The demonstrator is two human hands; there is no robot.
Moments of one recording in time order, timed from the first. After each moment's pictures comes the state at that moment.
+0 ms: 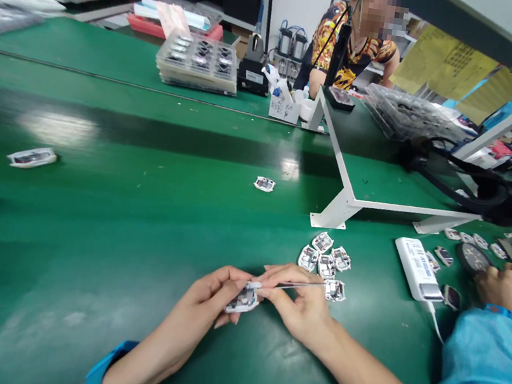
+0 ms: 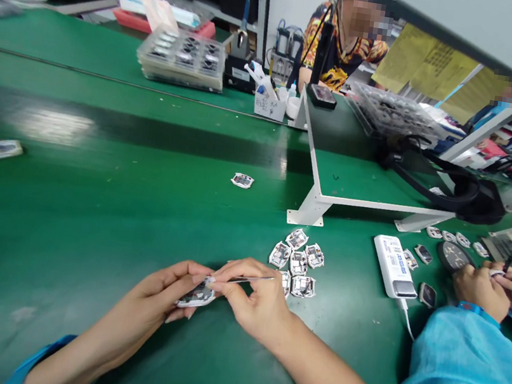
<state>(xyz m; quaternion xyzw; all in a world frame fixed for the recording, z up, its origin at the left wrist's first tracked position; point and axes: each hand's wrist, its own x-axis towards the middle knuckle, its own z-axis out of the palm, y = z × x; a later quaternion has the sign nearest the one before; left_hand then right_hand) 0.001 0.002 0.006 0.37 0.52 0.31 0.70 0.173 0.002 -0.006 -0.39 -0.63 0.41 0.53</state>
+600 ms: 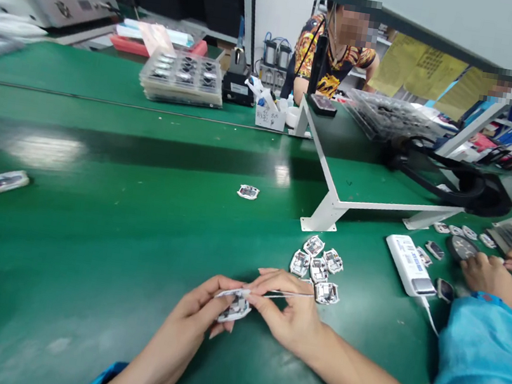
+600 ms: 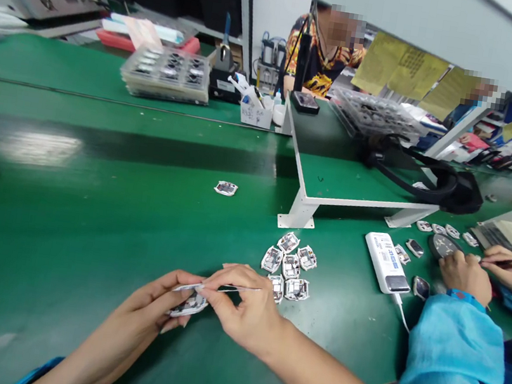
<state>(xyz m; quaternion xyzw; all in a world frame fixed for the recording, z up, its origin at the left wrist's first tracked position) 0.002 0.001 0.004 0.38 0.51 0.34 0.69 0.170 0.000 -0.005 -0.40 -0.65 0.34 0.55</state>
